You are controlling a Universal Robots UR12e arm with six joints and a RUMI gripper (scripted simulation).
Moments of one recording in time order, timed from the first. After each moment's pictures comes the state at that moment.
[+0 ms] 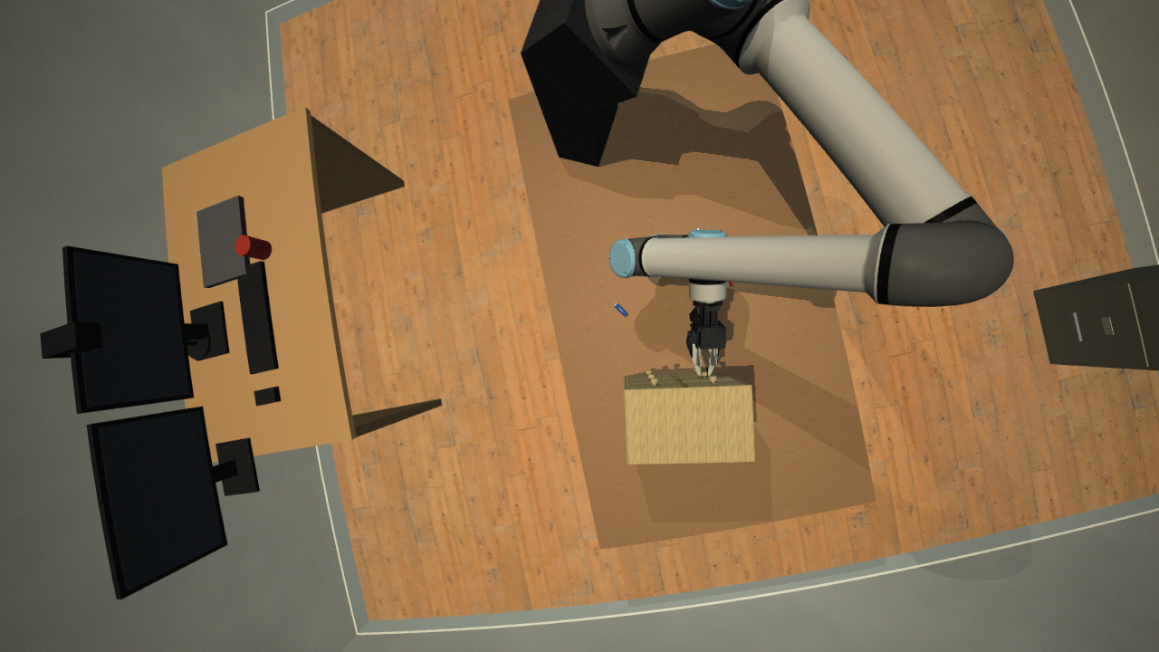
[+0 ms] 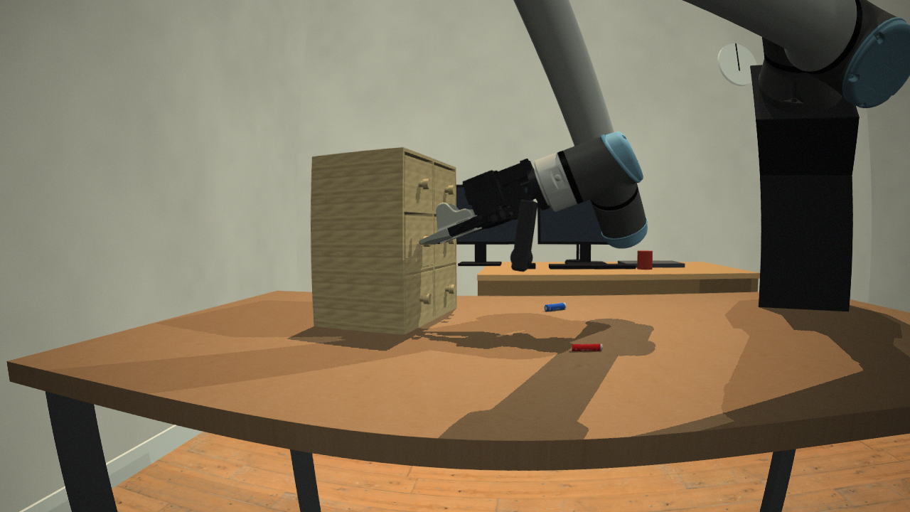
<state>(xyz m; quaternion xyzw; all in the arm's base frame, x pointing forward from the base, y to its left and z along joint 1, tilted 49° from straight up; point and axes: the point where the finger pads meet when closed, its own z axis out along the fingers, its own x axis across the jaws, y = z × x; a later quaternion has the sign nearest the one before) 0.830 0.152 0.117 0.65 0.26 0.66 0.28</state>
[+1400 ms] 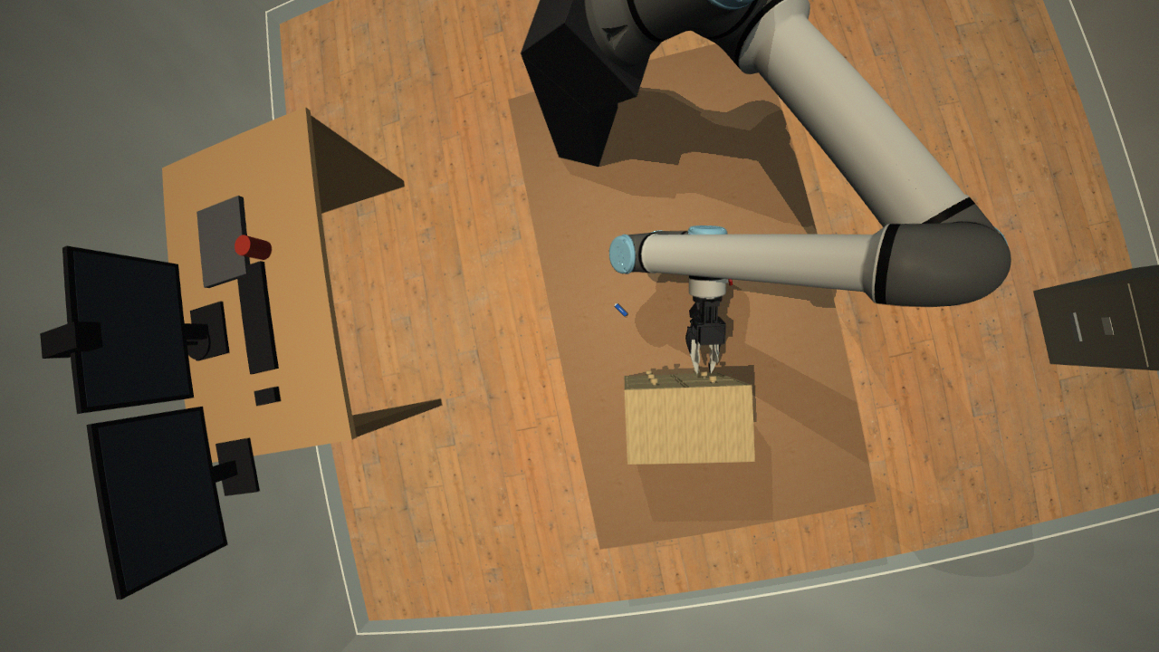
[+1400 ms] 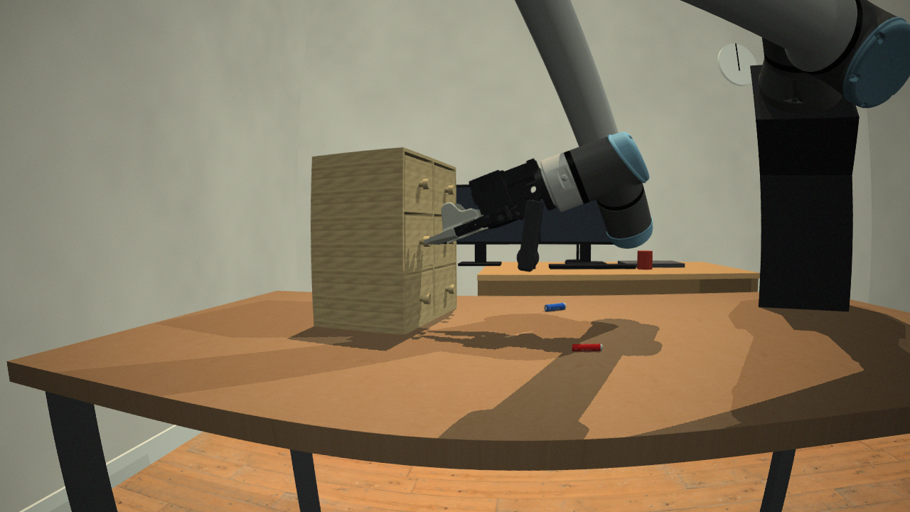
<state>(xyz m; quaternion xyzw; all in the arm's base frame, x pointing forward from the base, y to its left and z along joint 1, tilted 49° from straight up) 0.820 0.155 0.114 0.65 0.26 0.66 0.28</state>
